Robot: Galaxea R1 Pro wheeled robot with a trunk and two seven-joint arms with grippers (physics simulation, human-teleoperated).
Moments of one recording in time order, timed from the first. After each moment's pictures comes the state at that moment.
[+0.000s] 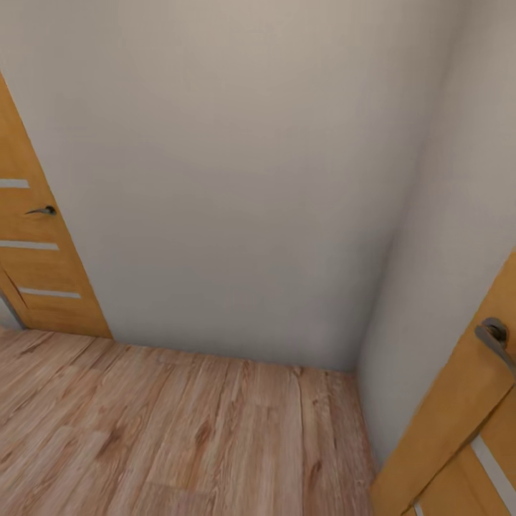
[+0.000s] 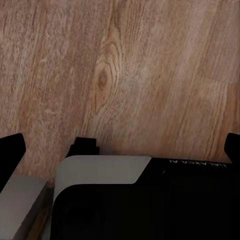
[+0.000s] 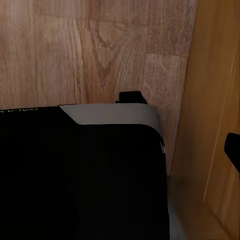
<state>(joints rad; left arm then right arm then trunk) -0.33 -0.03 0.00 -0.01 0.12 -0.06 -0.02 -0.22 0.08 0.60 0.03 -0.65 -0.11 -0.13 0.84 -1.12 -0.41</state>
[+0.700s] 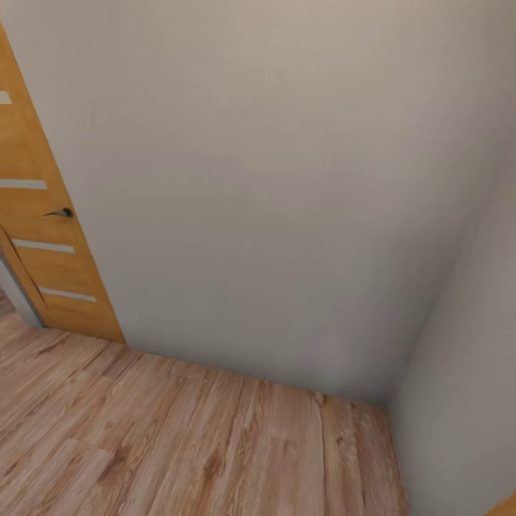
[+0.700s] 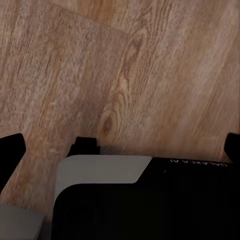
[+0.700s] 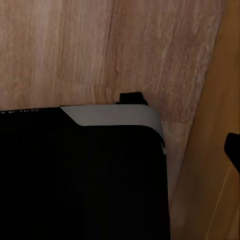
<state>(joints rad) -0.33 -0.02 0.00 -0.01 0.12 -0.06 -0.02 -0.22 0.08 0.60 0.03 -0.65 -0.11 -0.13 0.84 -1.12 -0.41</state>
